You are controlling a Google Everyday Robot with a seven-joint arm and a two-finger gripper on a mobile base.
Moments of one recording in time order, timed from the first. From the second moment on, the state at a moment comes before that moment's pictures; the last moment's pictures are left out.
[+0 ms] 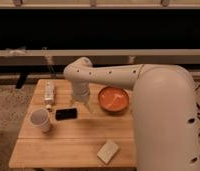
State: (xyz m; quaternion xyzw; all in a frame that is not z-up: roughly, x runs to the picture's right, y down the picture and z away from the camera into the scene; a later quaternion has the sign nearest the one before) arm -0.094 0.105 0.782 -0.29 -0.25 -0.54 0.75
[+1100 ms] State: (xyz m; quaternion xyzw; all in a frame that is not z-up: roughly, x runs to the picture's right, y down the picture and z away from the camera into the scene) arm -0.013 0.051 0.826 -0.29 -0.21 -0.52 0.78
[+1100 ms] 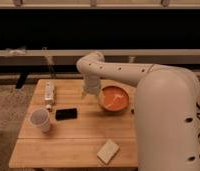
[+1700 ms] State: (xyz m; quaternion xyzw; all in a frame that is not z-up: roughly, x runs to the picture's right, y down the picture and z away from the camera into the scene) arm 0.114 -0.013 0.887 -0.31 -0.16 -0.47 0.81
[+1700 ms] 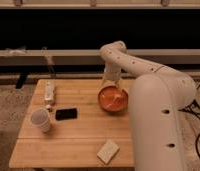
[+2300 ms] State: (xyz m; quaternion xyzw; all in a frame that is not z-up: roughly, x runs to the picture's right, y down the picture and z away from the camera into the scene) arm 0.120 0.037 0.920 -0.34 -0.19 -0.44 0.81
